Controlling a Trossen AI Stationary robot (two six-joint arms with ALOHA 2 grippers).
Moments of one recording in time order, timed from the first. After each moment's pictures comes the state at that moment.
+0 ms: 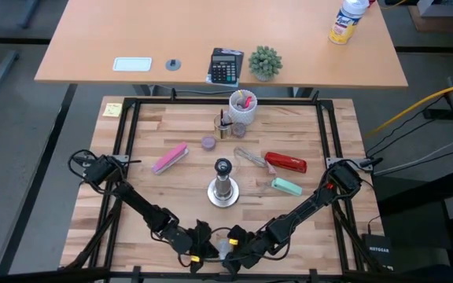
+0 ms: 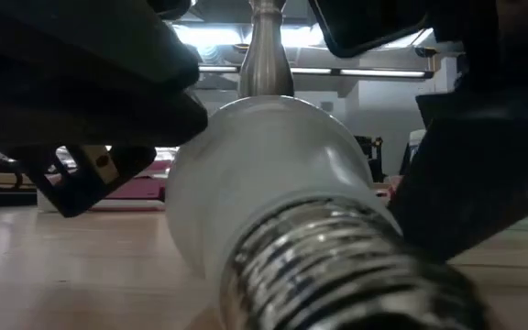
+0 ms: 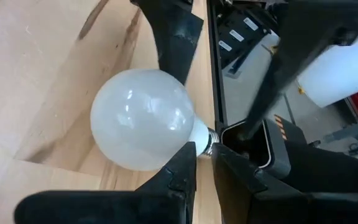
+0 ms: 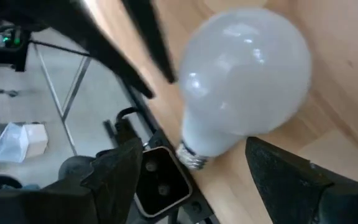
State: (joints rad) left arm -0.68 2.01 0.97 0.58 -0.27 -0.88; right arm 0.65 2.13 1.40 -0.04 0.13 1.47
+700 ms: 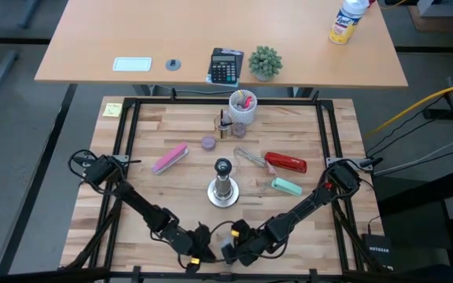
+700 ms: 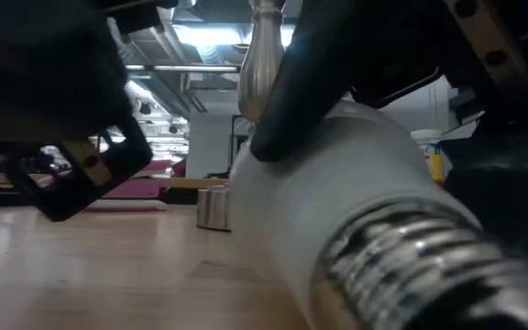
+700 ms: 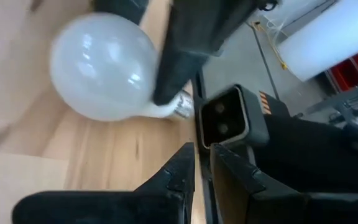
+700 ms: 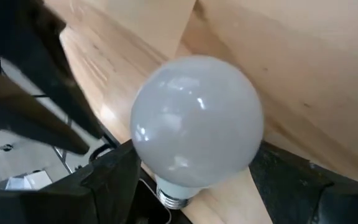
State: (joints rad) left arm -0.68 2.01 0.97 0.58 -0.16 -0.84; right arm 0.63 2.13 1.40 -0.14 0.17 1.71
